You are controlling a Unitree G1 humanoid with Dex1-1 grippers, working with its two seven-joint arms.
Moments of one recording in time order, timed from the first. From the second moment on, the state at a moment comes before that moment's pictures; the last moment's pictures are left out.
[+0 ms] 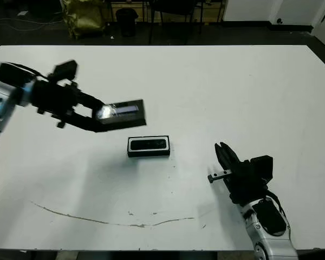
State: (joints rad) left arm -0.91 0.67 -0.38 0.38 -0.10 0.46 -1.43; right arm 0.19 -0.26 -0.06 -0.31 0.26 0.15 0.30
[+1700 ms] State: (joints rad) left arm -1.13 0.44 -0.51 0.66 0.11 0.42 -1.47; right arm 0.20 -0.25 -0.01 -0.28 0.20 0.08 0.28
